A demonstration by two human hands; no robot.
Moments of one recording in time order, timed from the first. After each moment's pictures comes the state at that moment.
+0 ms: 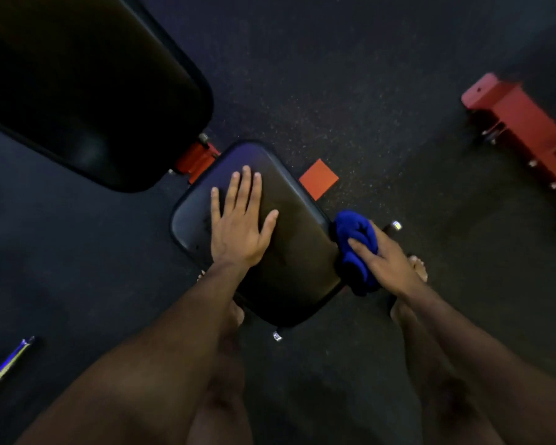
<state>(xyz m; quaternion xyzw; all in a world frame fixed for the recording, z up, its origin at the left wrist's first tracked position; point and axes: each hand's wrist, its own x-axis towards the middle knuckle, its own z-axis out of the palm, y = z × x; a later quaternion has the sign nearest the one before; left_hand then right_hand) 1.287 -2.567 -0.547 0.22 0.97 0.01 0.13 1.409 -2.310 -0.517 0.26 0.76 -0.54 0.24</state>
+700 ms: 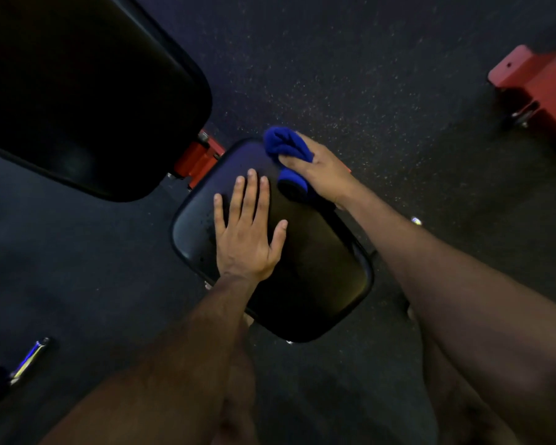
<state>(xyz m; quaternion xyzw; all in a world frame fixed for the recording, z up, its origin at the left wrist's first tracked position) 1.288 -2.570 -0.556 0.24 0.97 0.02 0.08 1.231 -2.362 -0.536 0.16 0.67 -0.68 0.23</state>
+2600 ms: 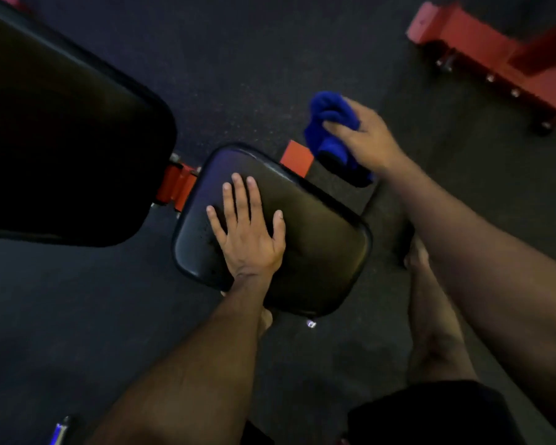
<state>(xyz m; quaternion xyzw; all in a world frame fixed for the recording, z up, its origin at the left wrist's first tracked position) 1.287 -2.571 -0.553 0.24 0.96 0.06 0.09 1.278 -2.310 -0.504 0.33 0.75 -0.56 0.06</state>
